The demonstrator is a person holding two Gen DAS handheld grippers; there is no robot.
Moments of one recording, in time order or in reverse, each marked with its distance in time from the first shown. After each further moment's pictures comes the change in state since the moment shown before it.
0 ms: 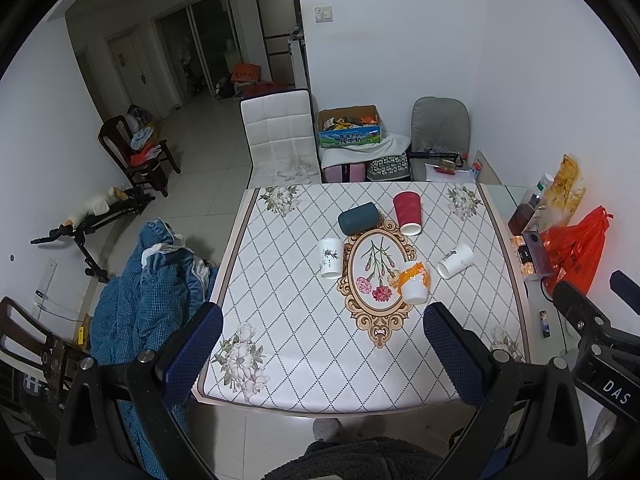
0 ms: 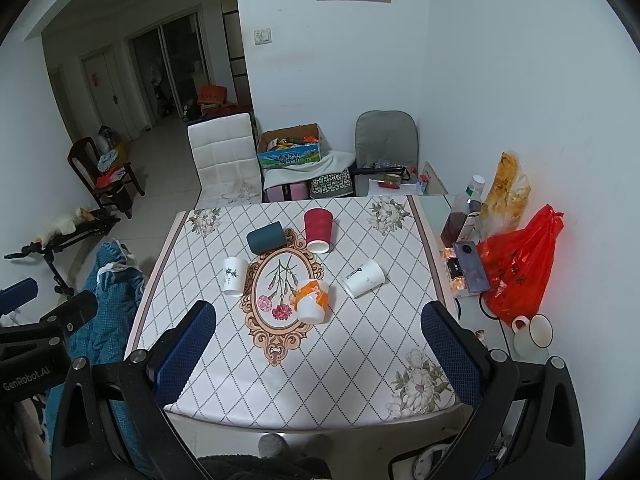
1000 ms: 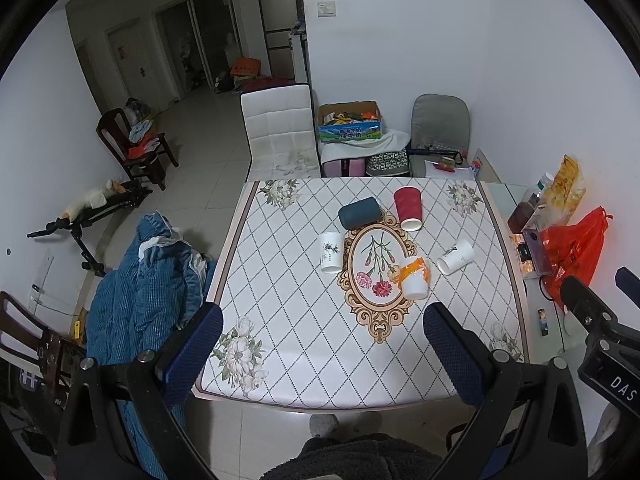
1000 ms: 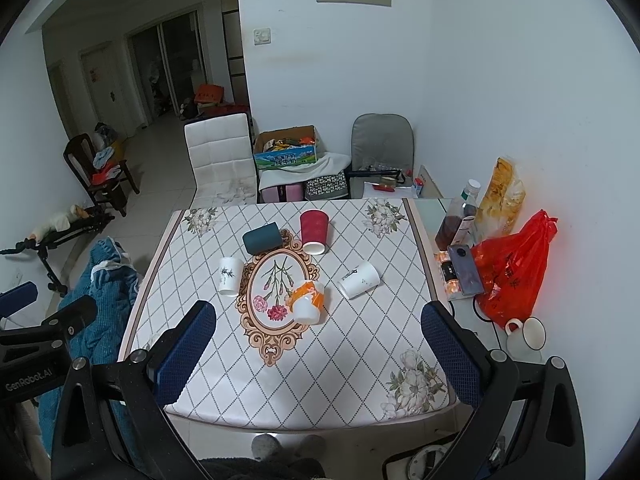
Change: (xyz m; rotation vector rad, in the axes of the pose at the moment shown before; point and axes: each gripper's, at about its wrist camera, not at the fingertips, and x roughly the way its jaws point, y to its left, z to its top) left arm -0.002 0.011 -0.007 -0.012 0.010 -0.003; right arm -0.007 -0.001 0.004 -0.019 -0.003 -0.008
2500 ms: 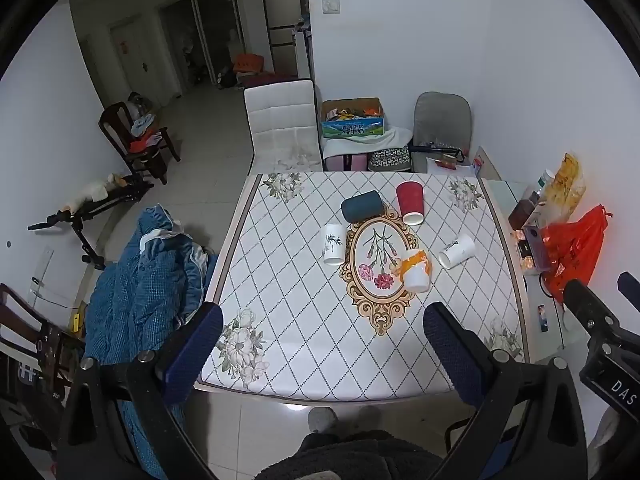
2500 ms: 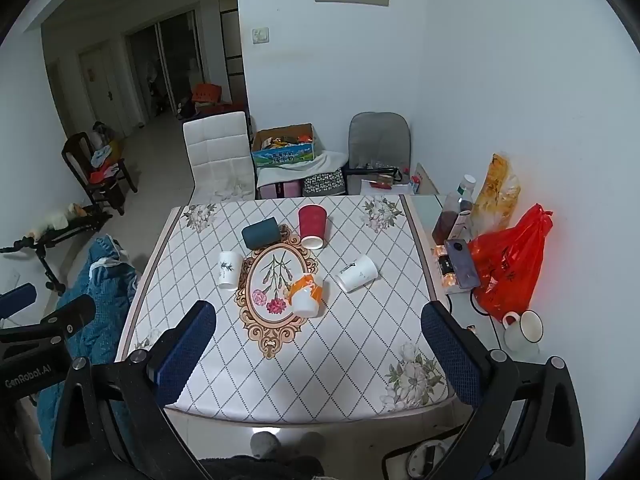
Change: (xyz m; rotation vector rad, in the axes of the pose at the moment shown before) left arm 0.004 0.000 -0.012 0.005 0.014 0.003; right arm -0.008 -0.002 -0.009 0.006 0.004 -0.005
